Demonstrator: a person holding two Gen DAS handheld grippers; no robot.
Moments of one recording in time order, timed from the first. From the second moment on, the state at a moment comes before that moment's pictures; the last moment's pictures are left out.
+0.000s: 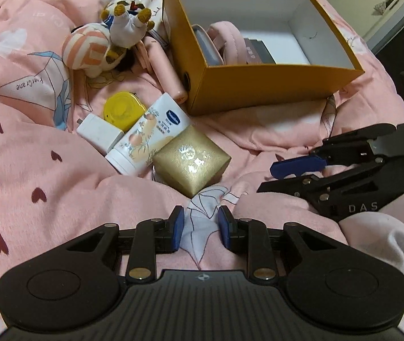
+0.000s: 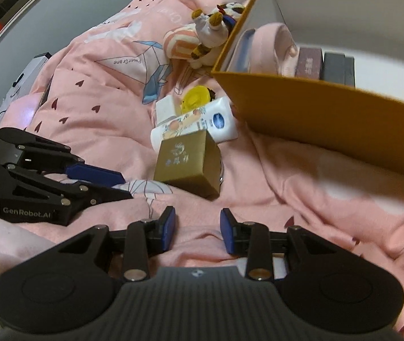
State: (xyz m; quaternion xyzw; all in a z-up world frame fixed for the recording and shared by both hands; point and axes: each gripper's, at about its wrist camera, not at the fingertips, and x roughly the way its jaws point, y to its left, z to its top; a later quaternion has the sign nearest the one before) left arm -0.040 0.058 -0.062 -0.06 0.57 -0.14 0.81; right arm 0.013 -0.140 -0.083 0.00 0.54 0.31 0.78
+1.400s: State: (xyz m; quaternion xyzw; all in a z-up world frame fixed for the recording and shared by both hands) left arm 0.016 0.073 -0.073 -0.10 0.57 -0.11 0.81; right arm 0.067 -0.172 -0.088 0.03 0.55 0.22 0.80
